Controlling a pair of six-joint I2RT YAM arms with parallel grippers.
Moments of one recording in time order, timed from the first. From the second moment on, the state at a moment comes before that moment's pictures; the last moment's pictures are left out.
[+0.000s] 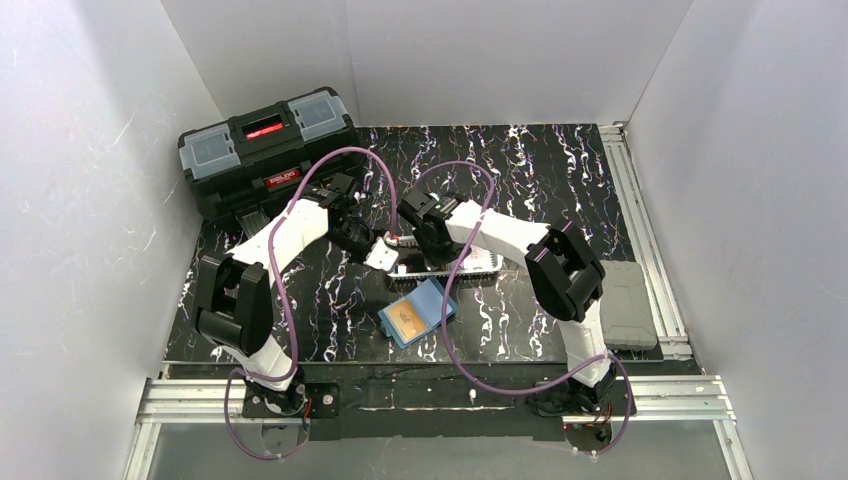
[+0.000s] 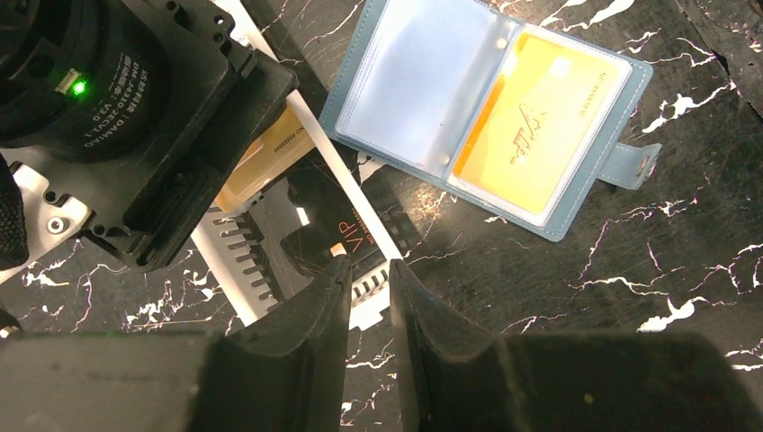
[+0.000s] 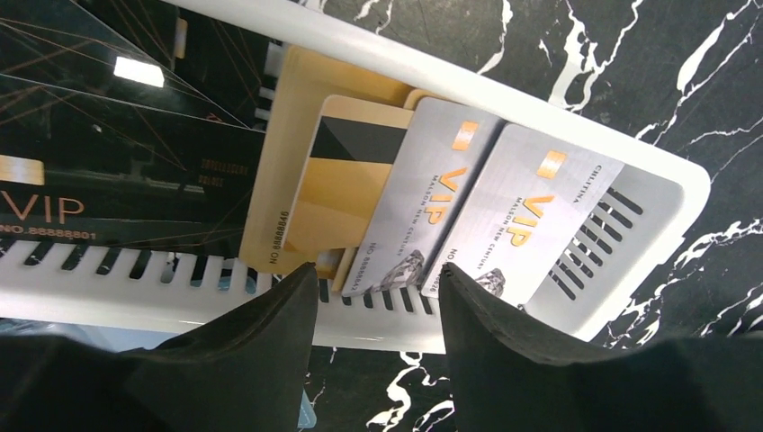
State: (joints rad) left arm -0.37 1.62 1.22 -1.06 0.85 1.82; right arm 0.86 2.04 1.62 -0.92 0.30 0.34
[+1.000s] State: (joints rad) left arm -0.37 1.62 1.24 -1.06 0.85 1.83; right arm 0.86 1.97 1.56 -0.92 0.40 0.36
